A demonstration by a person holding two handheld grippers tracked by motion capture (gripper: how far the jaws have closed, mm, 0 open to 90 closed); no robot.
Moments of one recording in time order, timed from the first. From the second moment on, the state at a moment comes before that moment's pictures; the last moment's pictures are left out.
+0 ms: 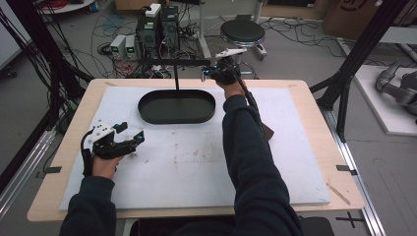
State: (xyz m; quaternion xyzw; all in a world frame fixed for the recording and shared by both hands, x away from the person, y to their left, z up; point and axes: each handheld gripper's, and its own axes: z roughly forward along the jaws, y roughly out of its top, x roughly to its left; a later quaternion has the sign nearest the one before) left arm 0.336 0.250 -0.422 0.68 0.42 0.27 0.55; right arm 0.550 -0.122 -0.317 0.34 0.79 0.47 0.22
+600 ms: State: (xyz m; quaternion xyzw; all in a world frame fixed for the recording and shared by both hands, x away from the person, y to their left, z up) left arm 0.337 0.250 -0.422 0.67 0.42 0.27 0.54; right arm 0.480 -0.213 -0.310 0.31 0.81 0.44 0.20
